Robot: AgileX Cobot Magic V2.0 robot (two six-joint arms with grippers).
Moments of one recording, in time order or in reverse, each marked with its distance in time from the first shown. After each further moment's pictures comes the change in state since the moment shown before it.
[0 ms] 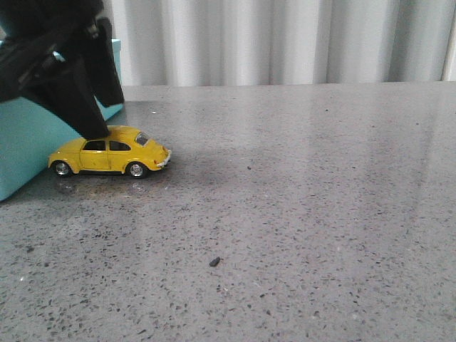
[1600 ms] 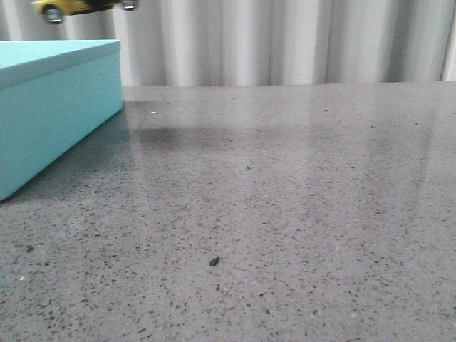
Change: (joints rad) left arm 0.130 -0.008 -0.332 0.040 0.089 -0.226; right arm 0.025 0.000 0.000 0.000 0.007 0.000
